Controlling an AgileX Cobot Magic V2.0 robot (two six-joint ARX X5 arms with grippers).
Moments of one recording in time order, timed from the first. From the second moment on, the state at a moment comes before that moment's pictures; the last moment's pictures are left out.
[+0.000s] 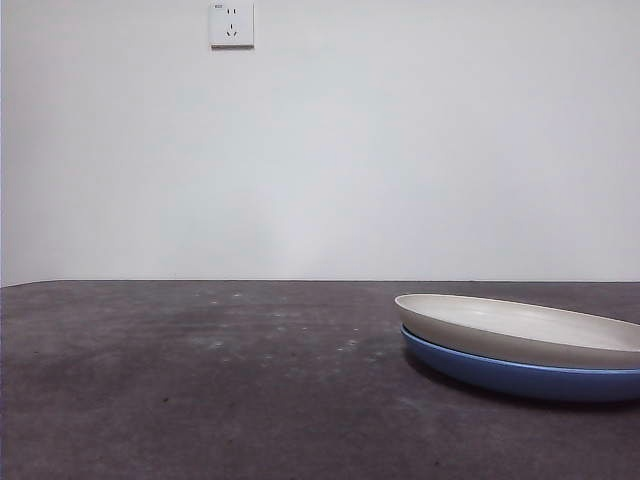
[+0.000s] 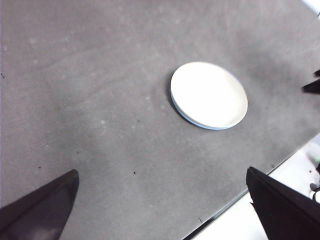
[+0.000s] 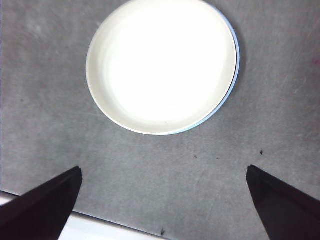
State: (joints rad) left arm -0.80 0.86 1.52 -1.27 -0.05 -0.25; right arm 0.22 0.74 0.95 -1.16 -0.21 0.26
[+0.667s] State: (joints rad) left arm -0.80 0.65 1.29 -1.25 -0.08 -0.31; right arm 0.13 1.12 0.87 -0.81 -0.23 0.24
